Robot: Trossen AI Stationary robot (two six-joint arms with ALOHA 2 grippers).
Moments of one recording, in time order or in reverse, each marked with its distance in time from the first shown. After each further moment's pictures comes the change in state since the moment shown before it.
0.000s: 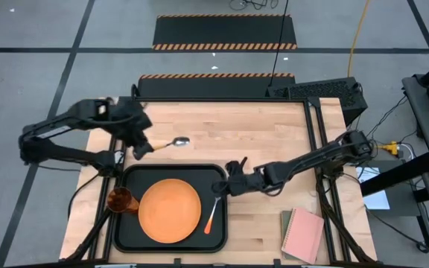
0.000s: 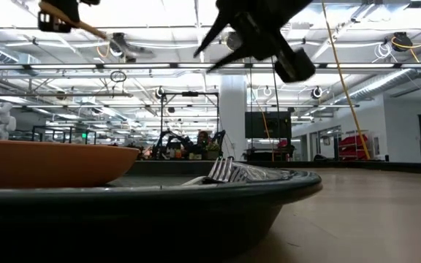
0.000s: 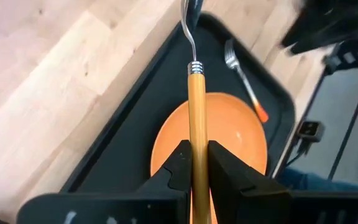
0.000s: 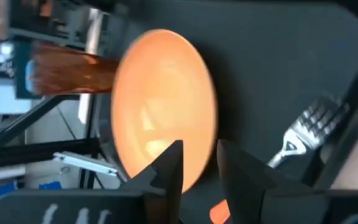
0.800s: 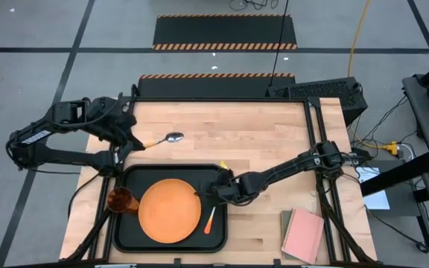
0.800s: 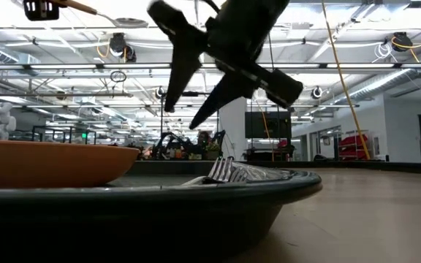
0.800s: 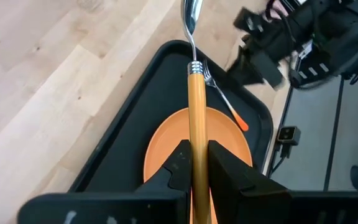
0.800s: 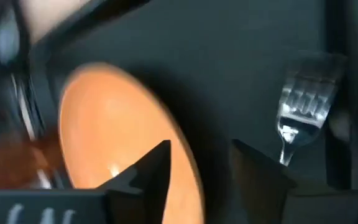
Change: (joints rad) left arm -0.001 -0.162 0.000 0.017 0.002 0.031; right arm 0.021 0.304 0.317 -0.296 0.055 0.446
